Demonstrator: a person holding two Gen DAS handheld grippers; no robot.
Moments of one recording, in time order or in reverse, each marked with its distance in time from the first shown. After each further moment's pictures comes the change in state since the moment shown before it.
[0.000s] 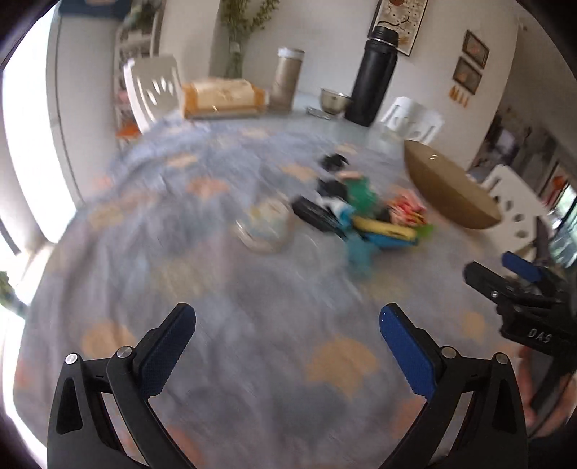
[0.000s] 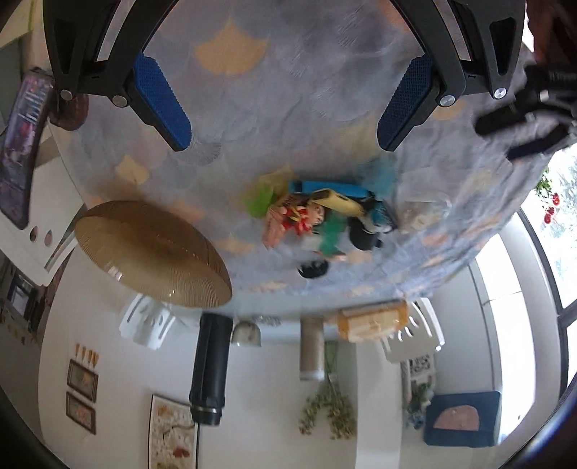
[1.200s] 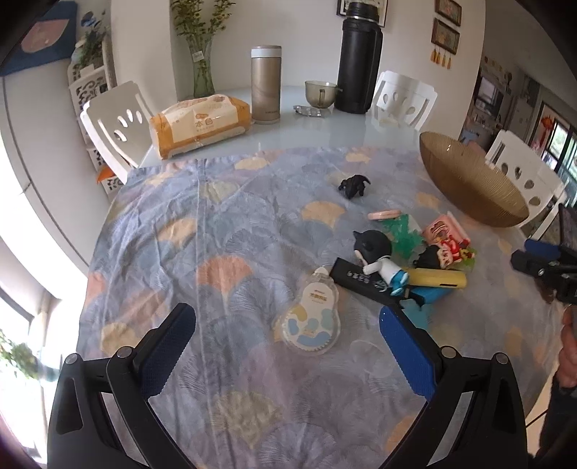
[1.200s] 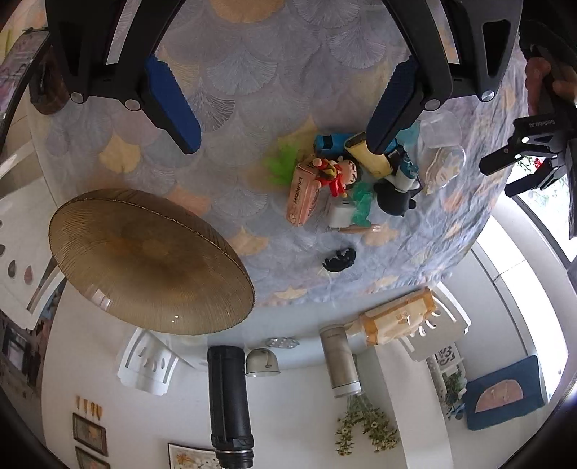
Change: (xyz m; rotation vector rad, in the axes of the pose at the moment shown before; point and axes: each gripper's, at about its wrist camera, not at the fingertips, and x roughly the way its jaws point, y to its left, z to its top) left arm 0.043 0.020 0.091 0.195 0.063 -0.010; right arm 0.038 -0.047 0.044 0.158 0.098 0.074
